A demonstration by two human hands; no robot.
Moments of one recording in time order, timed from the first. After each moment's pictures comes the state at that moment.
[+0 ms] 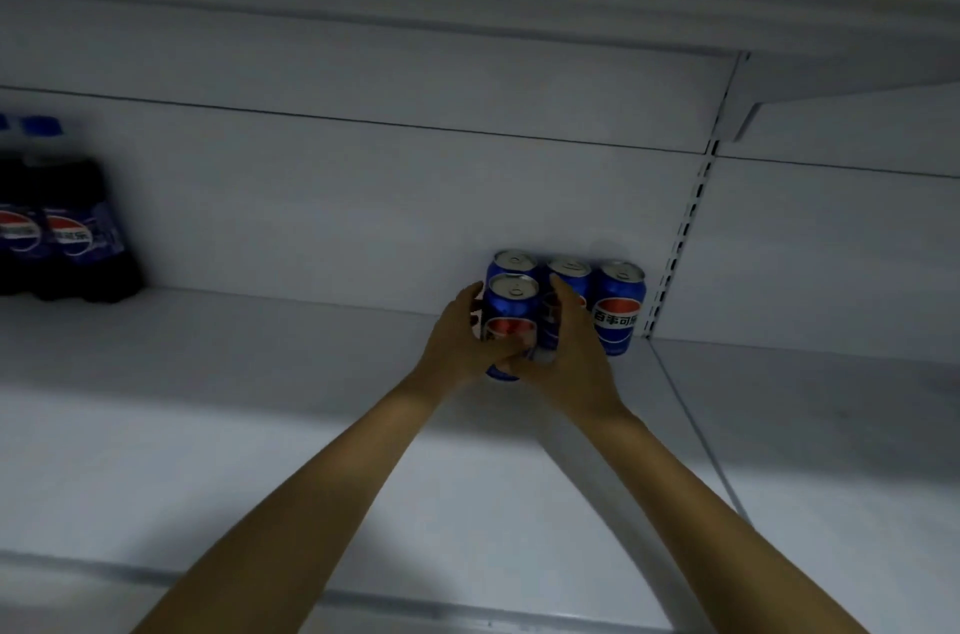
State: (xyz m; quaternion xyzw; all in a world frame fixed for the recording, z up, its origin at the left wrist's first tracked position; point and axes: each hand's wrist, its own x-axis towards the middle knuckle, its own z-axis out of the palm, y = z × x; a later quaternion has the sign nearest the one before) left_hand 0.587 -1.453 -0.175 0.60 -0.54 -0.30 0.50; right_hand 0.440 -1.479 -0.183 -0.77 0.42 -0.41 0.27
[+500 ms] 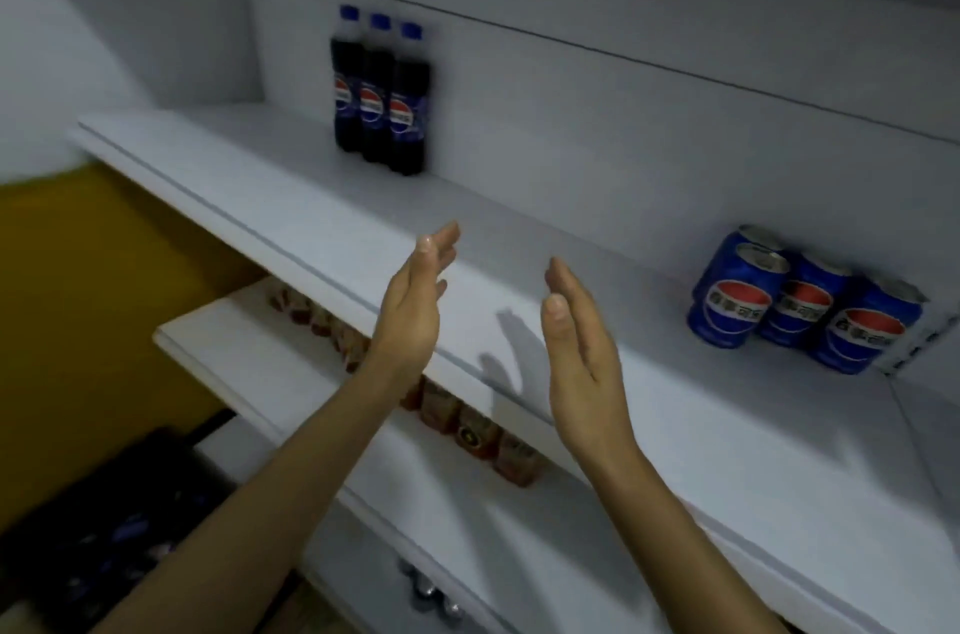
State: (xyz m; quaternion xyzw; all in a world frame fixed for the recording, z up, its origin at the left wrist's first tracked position) left_hand 0.682 -1.193 -0.185 0.60 -0.32 -0.14 0.72; right_hand 0.540 -1.265 -0.177 -0.76 0.18 -0.36 0.51
